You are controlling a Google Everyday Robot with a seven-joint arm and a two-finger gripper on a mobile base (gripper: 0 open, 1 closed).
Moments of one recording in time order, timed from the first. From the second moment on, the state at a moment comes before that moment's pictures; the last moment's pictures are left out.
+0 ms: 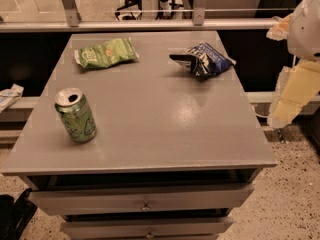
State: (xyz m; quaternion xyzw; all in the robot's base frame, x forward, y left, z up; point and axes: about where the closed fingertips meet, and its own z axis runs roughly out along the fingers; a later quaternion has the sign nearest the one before) arm 0.438 -0.212 0.993 -0.60 0.78 -0.05 0.18
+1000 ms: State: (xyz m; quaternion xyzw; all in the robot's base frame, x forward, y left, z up) arm 0.475 -0.201 0.976 -0.60 0.77 -0.06 0.21
